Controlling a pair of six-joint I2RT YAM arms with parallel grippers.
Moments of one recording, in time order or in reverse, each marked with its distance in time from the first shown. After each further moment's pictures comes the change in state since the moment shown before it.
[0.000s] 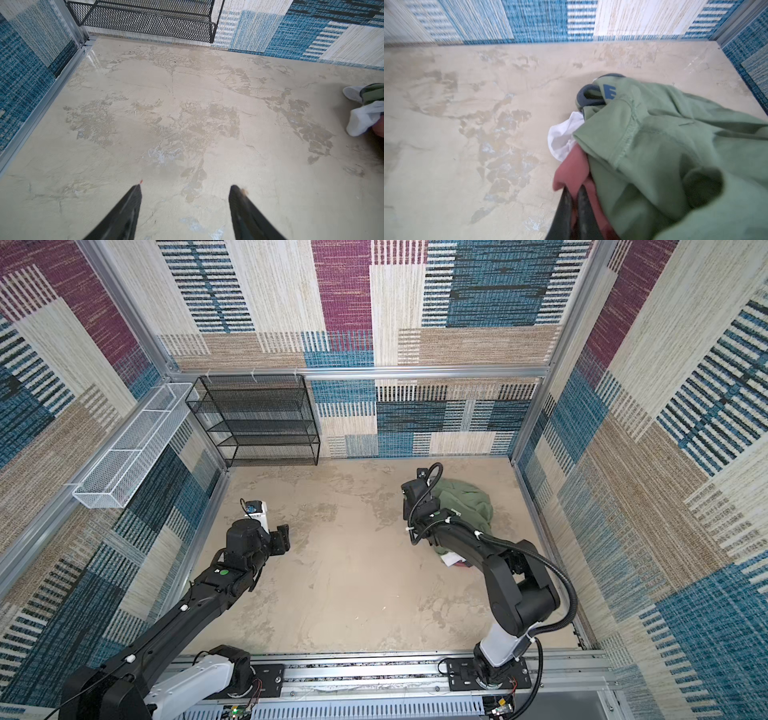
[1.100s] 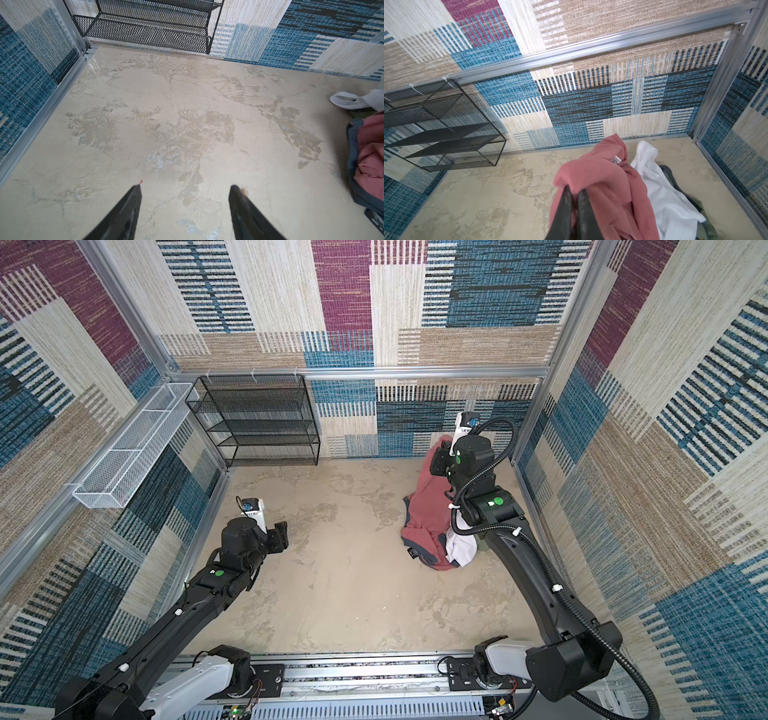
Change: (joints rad) left arm 0.000 -0.039 0.028 -0.030 0.008 -0.005; right arm -0.125 -0.339 0.318 -0.177 -0.206 -0.050
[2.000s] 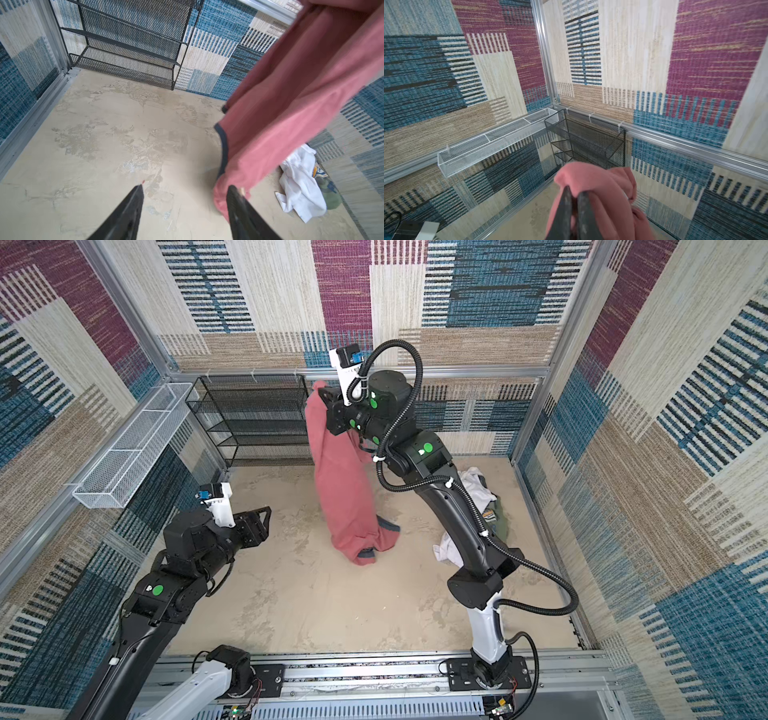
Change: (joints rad) left arm -0.005 -0.202 0.359 -0.438 0.154 -0.134; right arm 0.389 0.697 1.186 -0.255 -0.310 -0.167
